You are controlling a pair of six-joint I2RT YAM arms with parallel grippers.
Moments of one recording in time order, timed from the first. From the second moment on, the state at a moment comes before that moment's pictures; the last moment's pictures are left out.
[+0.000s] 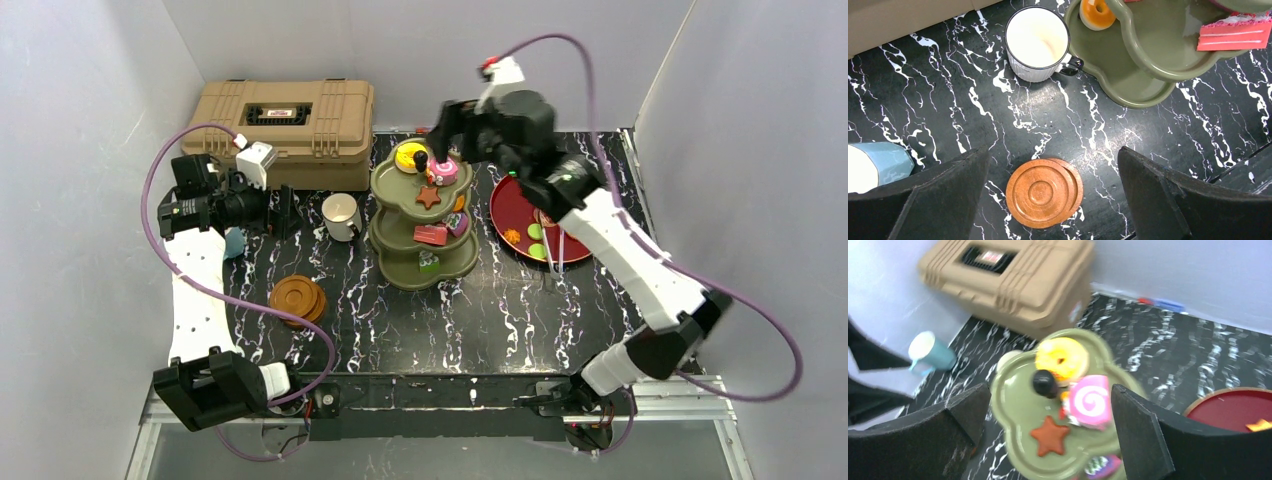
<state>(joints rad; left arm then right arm) 0.28 1.23 1.32 -0.97 0.67 0.45 0.67 1.44 1.70 -0.46 0.13 0.33</state>
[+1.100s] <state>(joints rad) 0.28 1.22 1.34 -0.97 0.69 0.37 0.86 1.74 1.82 -0.49 0.24 0.08</state>
